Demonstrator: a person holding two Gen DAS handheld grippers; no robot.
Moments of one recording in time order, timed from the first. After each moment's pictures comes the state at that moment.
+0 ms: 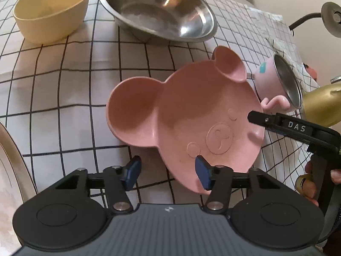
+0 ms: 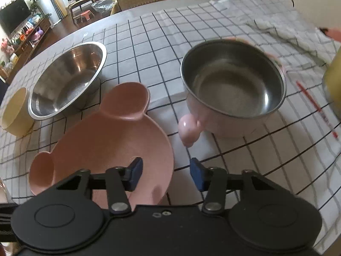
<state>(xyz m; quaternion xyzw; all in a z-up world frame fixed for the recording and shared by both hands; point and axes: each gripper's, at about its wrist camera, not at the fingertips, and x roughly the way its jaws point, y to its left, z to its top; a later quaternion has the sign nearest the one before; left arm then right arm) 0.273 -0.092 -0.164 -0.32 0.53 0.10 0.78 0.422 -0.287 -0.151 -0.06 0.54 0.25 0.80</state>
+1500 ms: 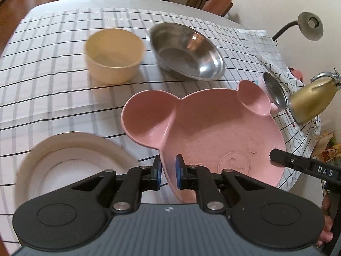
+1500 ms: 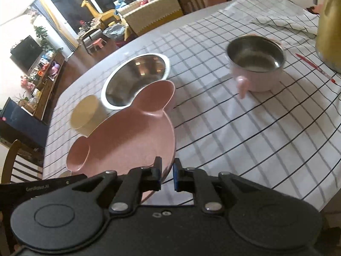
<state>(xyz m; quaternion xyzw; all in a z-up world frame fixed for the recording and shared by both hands) 0.172 -0.012 -0.092 -0.26 0.49 0.08 0.83 0.290 -0.277 -0.079 0.07 0.52 0.28 0.81</state>
